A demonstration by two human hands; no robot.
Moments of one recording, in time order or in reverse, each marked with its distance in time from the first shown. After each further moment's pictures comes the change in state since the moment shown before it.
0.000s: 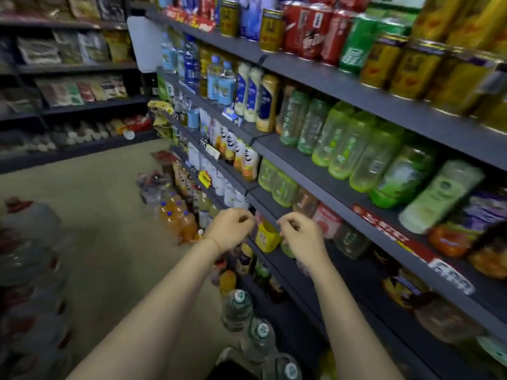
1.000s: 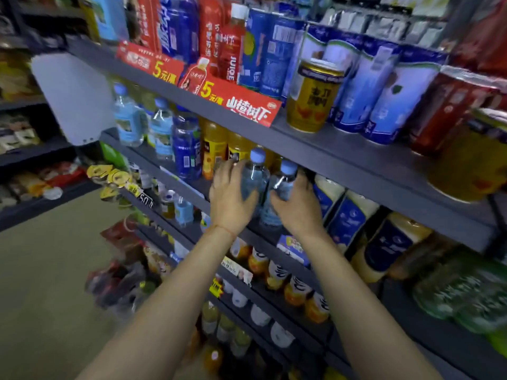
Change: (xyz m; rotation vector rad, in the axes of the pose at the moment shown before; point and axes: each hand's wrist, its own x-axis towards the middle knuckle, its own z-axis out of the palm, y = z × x) left_hand 0.568 -0.081 -0.297 -0.012 0.375 0.471; right_hand 0.572 -0.223 0.186 -0.289 0.415 0.009
